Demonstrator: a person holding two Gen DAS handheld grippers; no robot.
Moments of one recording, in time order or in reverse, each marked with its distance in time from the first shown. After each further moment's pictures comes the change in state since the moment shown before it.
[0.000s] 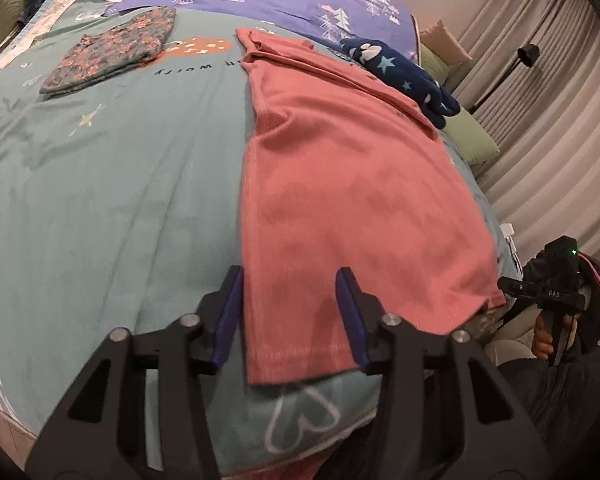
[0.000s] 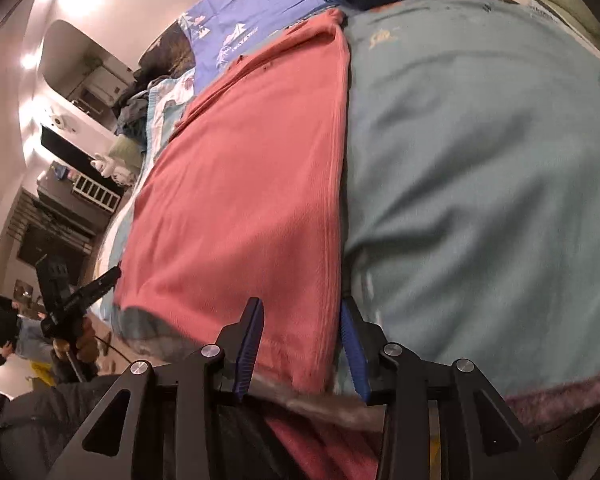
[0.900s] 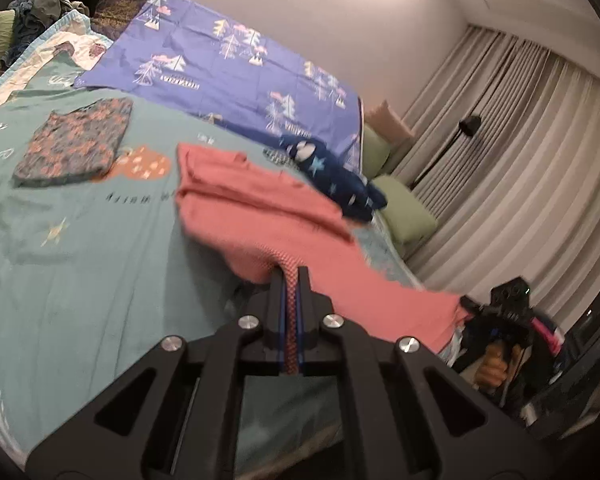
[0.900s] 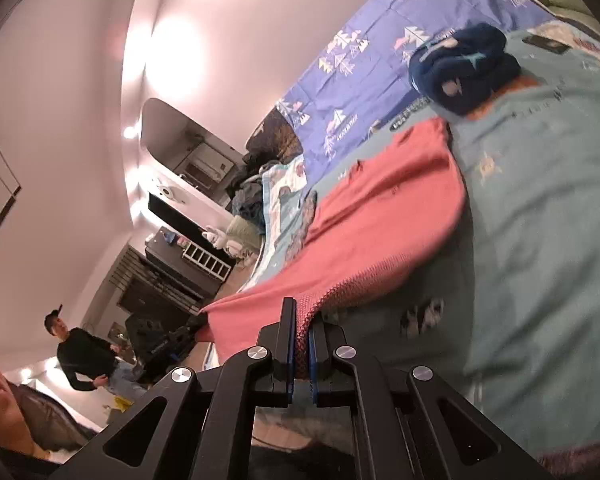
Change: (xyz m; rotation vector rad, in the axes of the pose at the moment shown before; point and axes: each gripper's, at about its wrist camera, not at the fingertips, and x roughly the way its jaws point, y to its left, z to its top) left arm -0.081 -0.035 0.073 -0.025 -0.295 -0.213; right arm -0.080 0.032 0.054 -0.004 -0.301 0.429
